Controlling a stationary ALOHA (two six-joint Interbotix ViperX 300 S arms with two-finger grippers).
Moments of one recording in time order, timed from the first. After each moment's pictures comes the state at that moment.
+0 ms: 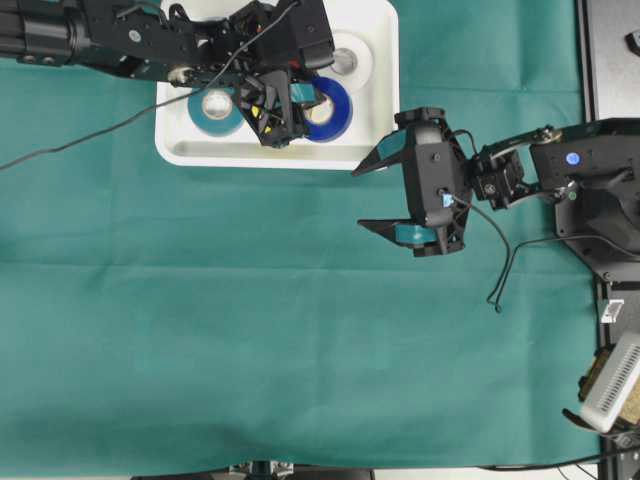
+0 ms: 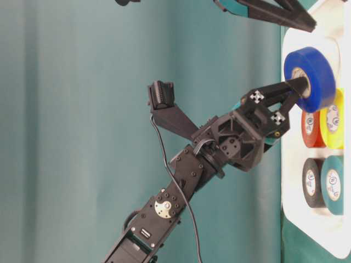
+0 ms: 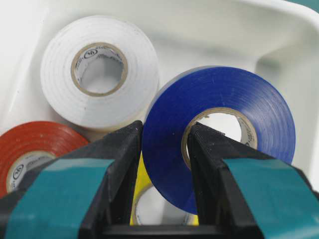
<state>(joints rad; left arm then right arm) 0.24 0.33 0.28 -0.02 0.12 0.01 0.02 -0.25 0.98 -0.62 -0.04 0.60</state>
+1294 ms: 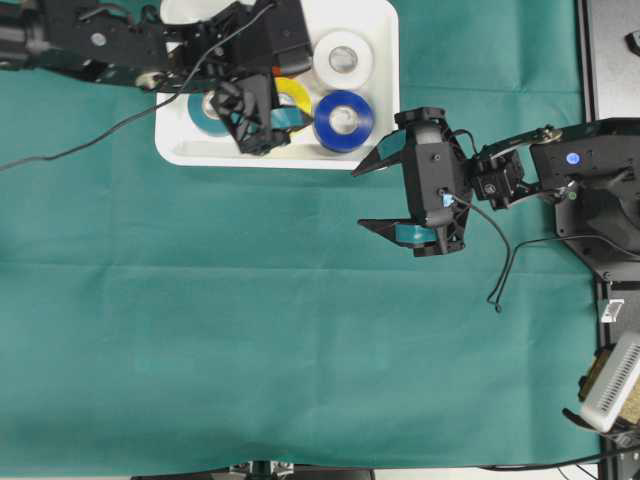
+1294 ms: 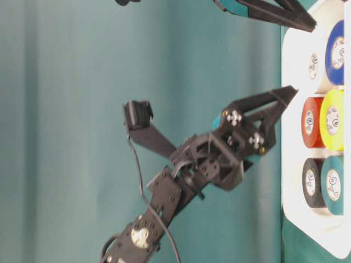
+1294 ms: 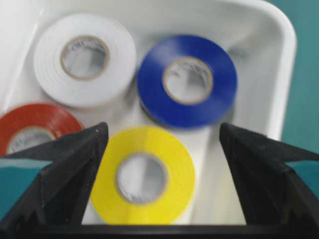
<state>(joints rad) 0.21 0.19 0.39 -0.02 0.11 0.01 0.02 -0.25 0.98 -0.62 -0.04 0.60</state>
